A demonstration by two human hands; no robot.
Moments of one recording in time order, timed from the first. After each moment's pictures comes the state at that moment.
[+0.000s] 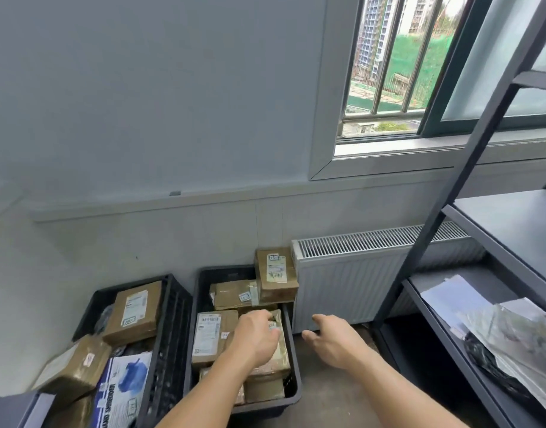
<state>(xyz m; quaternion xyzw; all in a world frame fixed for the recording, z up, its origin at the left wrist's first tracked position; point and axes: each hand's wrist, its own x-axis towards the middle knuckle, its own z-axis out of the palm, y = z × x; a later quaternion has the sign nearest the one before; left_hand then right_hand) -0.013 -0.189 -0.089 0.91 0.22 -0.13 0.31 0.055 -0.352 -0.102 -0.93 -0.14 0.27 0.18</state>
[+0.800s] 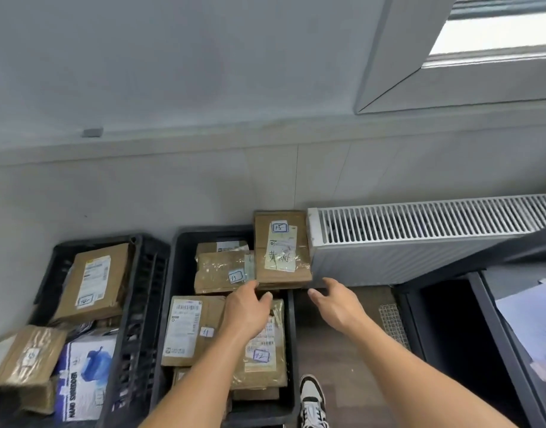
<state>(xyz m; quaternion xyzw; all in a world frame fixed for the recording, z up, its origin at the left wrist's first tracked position) 0.201 -0.122 -0.235 0.82 0.39 -0.18 0.37 0.296 -0.284 -0.269 -0.88 -0.05 0.40 0.27</state>
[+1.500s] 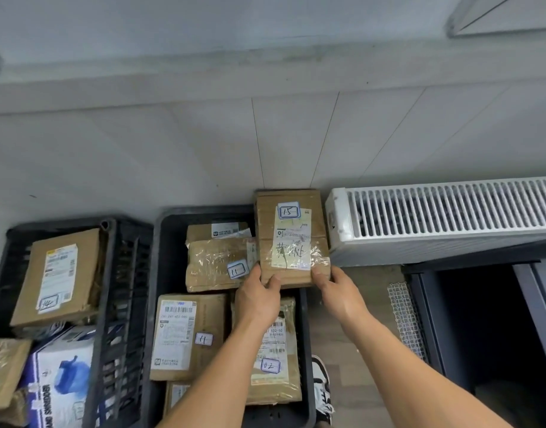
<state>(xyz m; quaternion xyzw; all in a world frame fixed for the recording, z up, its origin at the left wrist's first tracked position) 0.240 -0.093 -0.343 0.75 0.46 -0.17 0.45 0.312 -0.232 -0.365 -0.81 0.12 0.39 0.42</state>
